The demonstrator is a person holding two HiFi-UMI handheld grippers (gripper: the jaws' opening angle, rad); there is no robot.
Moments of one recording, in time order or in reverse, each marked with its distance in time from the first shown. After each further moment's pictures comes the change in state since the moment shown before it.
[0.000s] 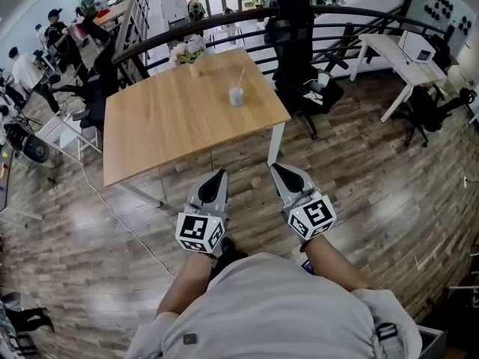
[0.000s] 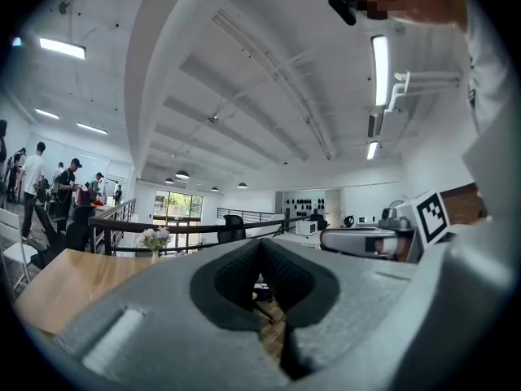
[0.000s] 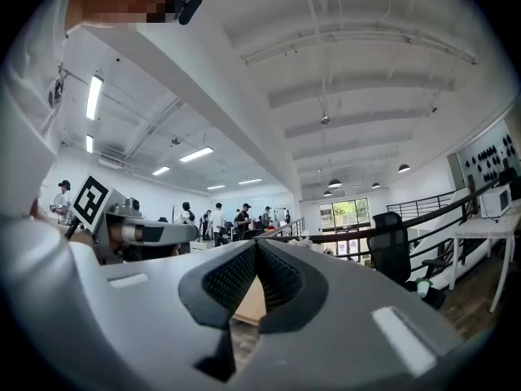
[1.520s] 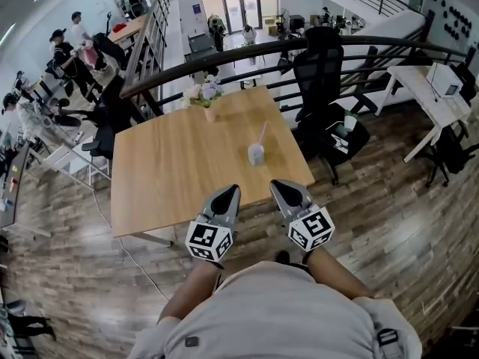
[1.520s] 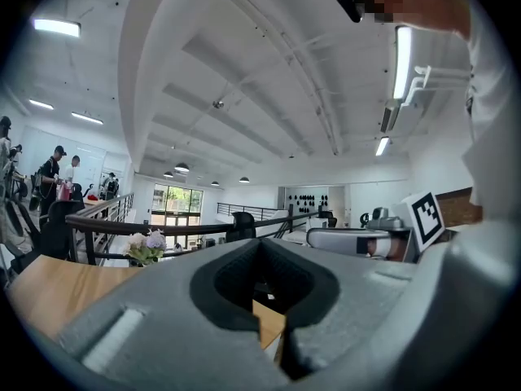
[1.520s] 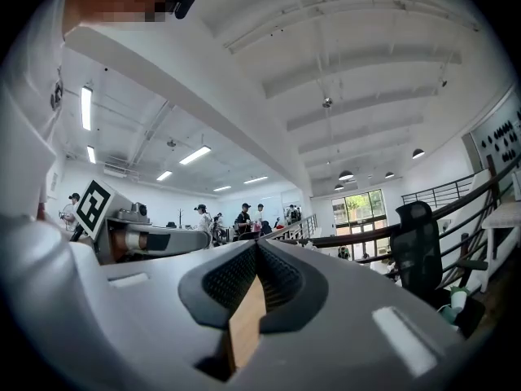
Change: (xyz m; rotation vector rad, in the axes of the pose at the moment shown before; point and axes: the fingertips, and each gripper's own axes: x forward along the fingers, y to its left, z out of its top) left arm 0.231 0.157 0.010 -0.015 0.035 -0.008; right arm 0.242 -0.152 -0.005 0.048 0.008 0.102
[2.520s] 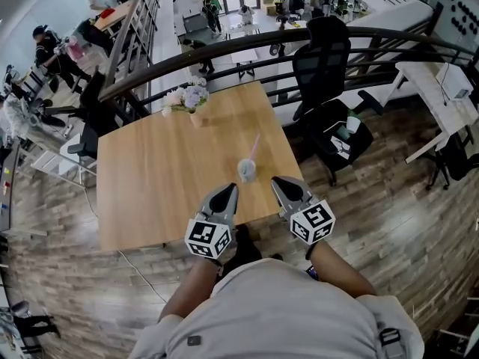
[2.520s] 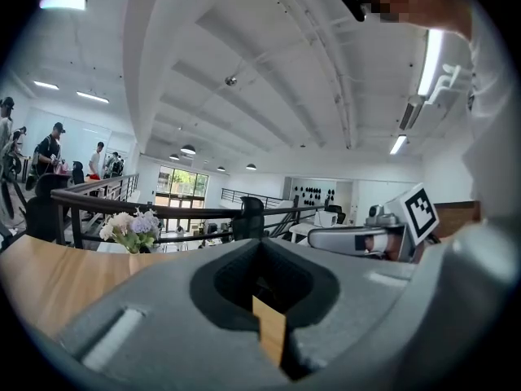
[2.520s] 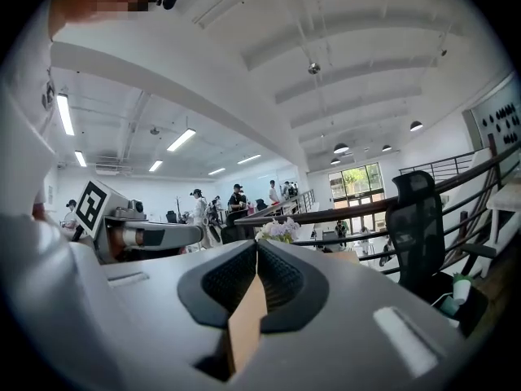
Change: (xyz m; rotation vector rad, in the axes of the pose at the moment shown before) left arm 0.163 0.073 -0.043 -0.087 0.089 0.018; right arm 0.095 -0.160 -0.054 0.087 0.170 0.004
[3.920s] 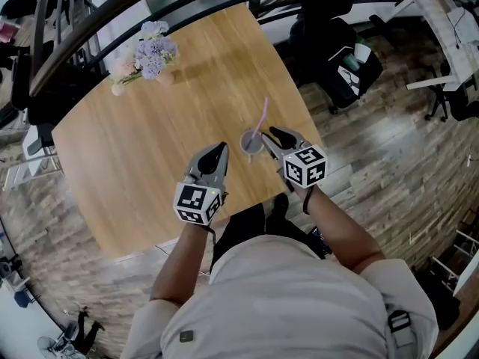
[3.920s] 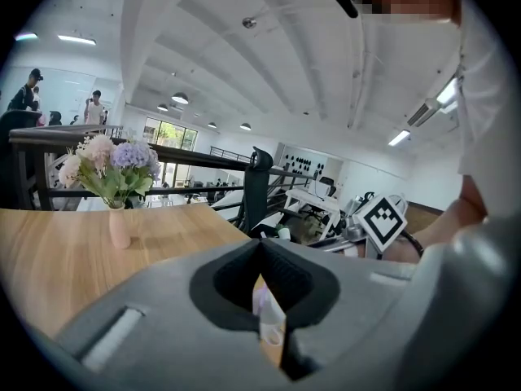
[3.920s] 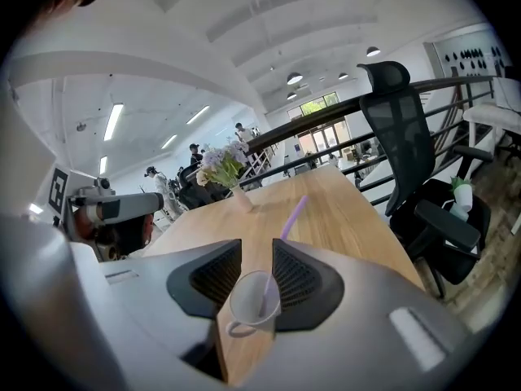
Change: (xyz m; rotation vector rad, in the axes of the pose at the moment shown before) left arm 0.137 0.174 -0.115 -0.093 0.284 -0.141; right arm 0.191 -0.129 -0.190 0.349 0.388 -0.167
